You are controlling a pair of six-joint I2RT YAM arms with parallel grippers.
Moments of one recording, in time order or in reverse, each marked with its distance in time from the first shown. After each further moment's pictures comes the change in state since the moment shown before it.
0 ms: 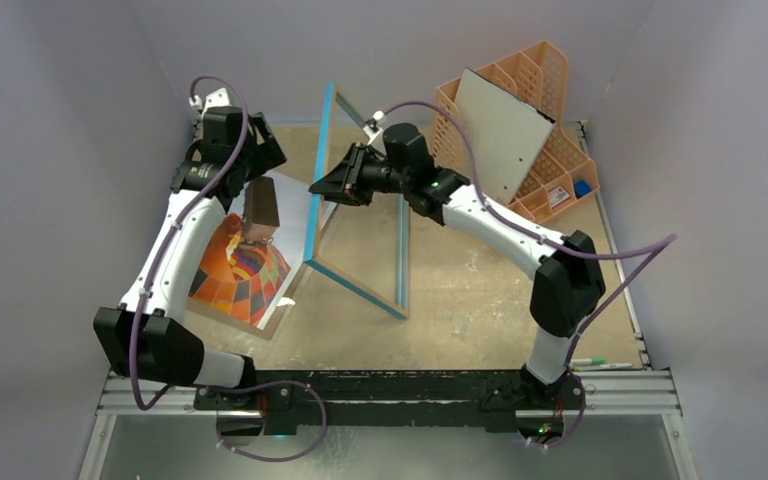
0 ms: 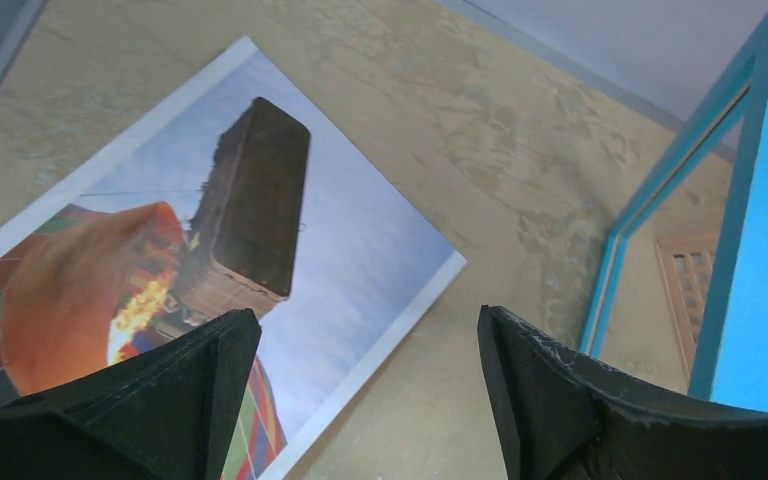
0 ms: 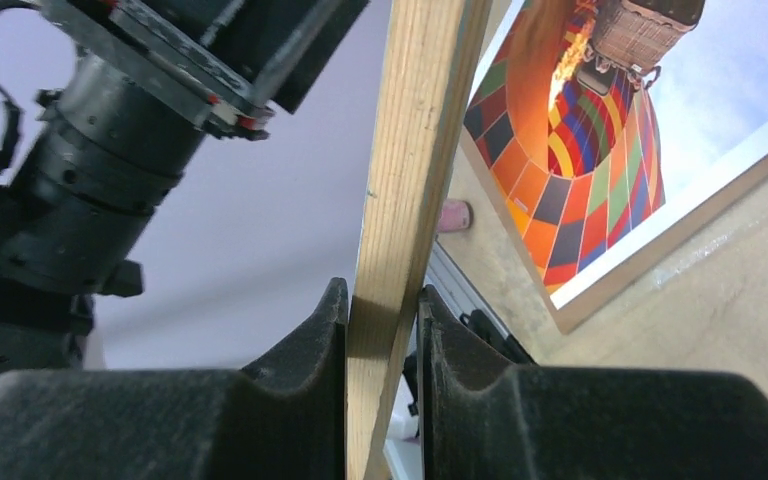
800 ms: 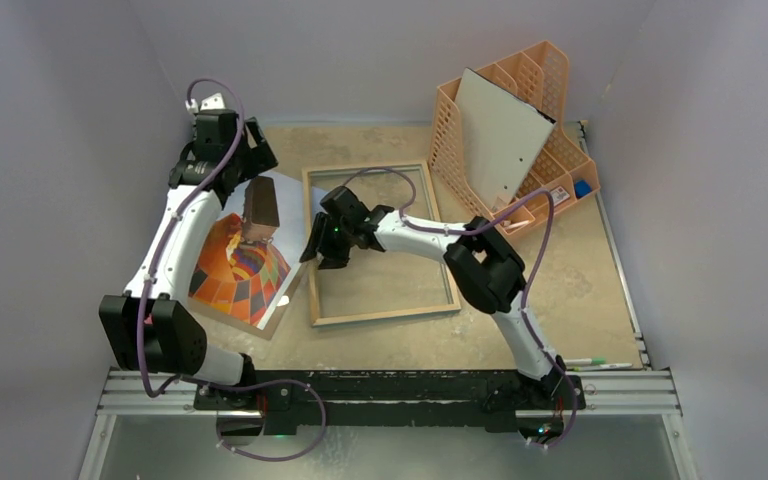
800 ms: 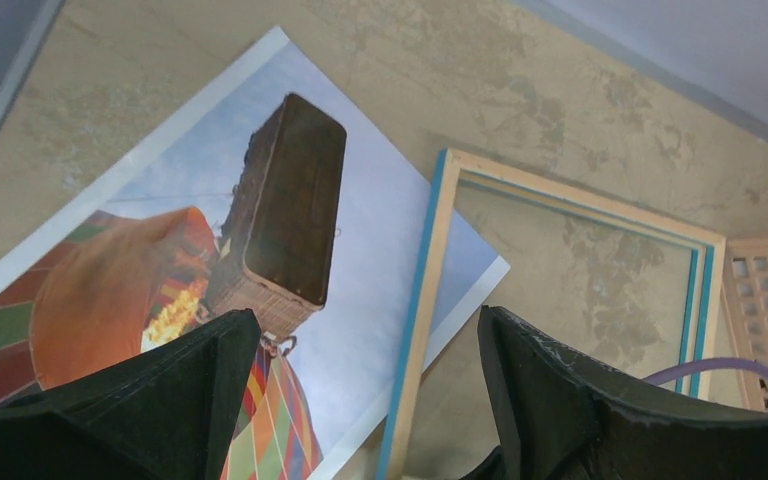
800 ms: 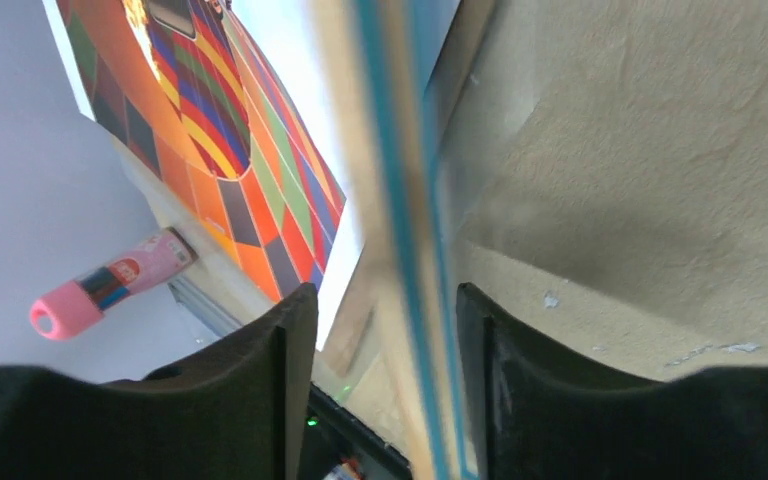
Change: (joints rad) left arm 0.101 0.051 -0.015 0.039 0.032 0.063; right arm 0.180 0.442 0.102 -0.159 0.243 -0.023
